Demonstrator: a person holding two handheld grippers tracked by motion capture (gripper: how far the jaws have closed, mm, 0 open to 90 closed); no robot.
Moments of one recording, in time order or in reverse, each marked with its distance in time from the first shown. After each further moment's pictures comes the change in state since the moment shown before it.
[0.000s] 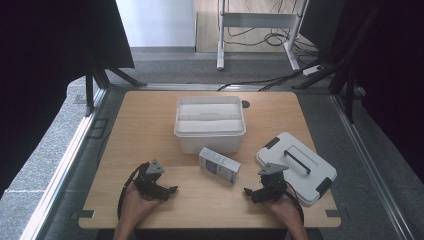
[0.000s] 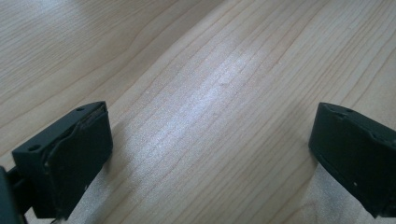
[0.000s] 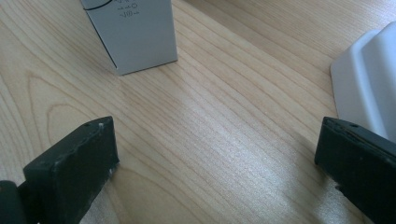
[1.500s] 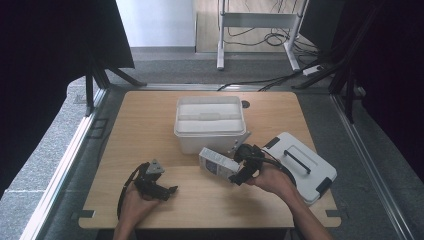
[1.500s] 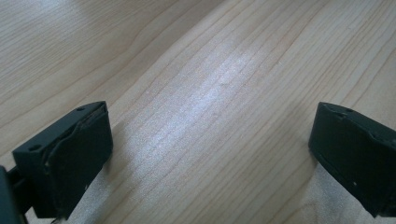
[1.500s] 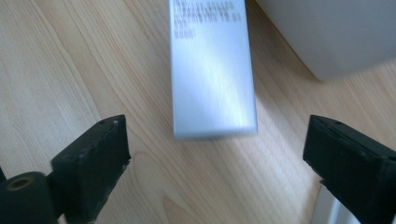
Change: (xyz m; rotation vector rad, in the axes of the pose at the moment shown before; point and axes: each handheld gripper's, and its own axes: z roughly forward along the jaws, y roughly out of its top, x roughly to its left) left arm 0.000 0.000 0.000 -0.001 0.001 0.001; right arm 0.028 0.132 -0.005 0.353 0.124 -0.243
